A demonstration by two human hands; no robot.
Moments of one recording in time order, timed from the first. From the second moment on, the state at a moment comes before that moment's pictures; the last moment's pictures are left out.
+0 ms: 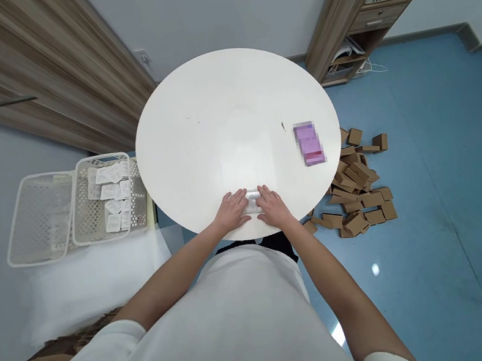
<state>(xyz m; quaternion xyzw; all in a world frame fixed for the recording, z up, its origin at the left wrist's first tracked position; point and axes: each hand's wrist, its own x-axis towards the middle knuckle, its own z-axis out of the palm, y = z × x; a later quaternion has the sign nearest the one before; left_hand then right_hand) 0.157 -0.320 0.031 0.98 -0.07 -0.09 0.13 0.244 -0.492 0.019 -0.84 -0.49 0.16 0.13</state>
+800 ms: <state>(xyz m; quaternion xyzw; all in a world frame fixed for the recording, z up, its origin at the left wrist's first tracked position) 0.131 -0.304 0.056 0.96 -0.13 -0.13 0.19 0.194 -0.486 0.054 -0.86 -0.47 0.17 0.11</state>
